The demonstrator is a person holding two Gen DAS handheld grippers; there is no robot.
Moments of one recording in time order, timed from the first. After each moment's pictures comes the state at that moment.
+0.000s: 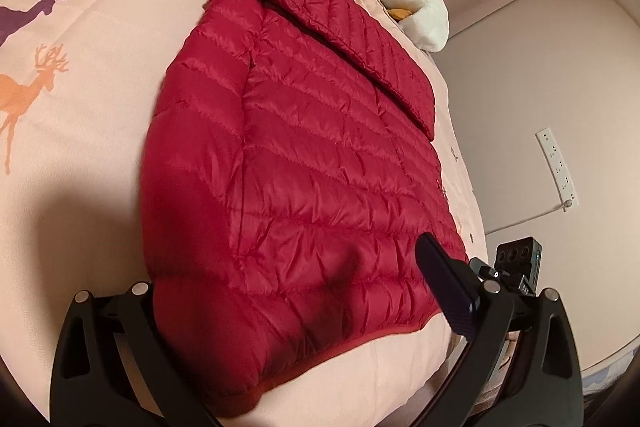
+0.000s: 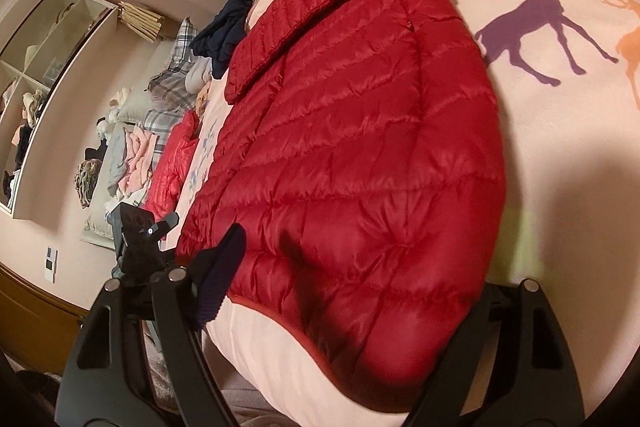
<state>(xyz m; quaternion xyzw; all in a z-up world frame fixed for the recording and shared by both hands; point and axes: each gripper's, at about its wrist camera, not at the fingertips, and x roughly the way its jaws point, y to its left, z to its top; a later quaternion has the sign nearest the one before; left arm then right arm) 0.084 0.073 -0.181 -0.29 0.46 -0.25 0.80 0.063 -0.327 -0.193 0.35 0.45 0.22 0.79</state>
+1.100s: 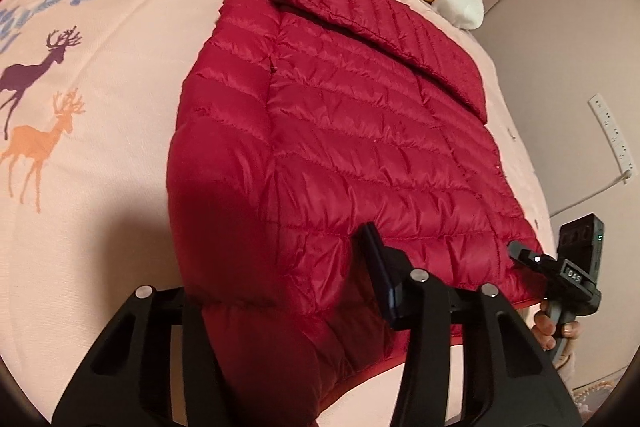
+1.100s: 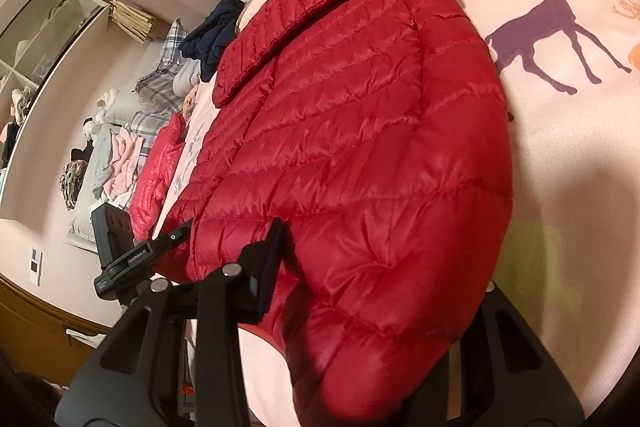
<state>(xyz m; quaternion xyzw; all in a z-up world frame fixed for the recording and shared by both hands) 0.081 0.054 -0.179 -0.17 0.48 -0.17 0.85 0.067 -0.312 -0.197 0.33 0.45 0.19 0.81</state>
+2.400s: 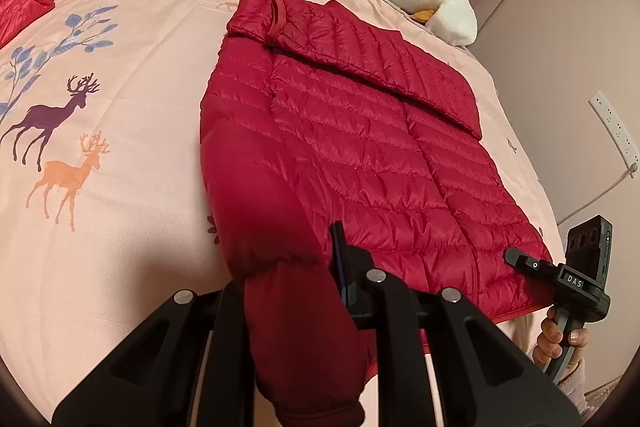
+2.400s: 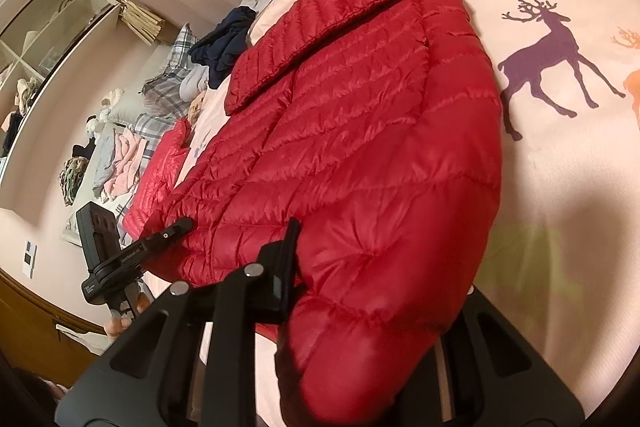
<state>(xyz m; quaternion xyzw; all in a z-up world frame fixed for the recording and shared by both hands) 0.061 0.047 -0.150 -0.15 0.43 -0.15 0.88 0.060 -0.310 -0.186 0.32 0.42 0.20 0.83</state>
